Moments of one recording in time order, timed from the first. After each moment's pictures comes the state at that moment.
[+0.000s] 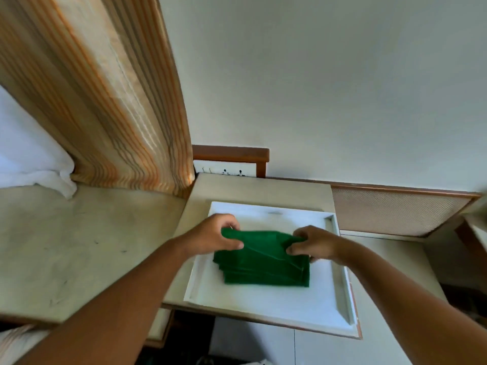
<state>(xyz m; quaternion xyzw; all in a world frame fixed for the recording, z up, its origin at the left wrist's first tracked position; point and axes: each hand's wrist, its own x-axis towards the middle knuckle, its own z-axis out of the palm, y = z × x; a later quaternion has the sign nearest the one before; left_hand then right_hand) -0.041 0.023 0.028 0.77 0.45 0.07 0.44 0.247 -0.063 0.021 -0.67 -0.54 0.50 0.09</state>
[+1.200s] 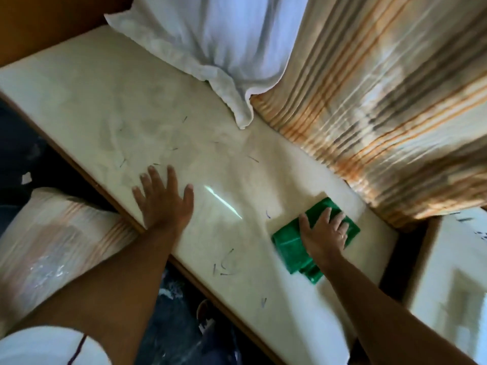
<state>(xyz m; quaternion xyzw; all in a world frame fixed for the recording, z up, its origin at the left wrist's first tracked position) -0.584 0.114 -0.168 0.44 0.89 0.05 0.09 -0.250 0.165 -0.123 -0.79 -0.56 0.23 -0.04</state>
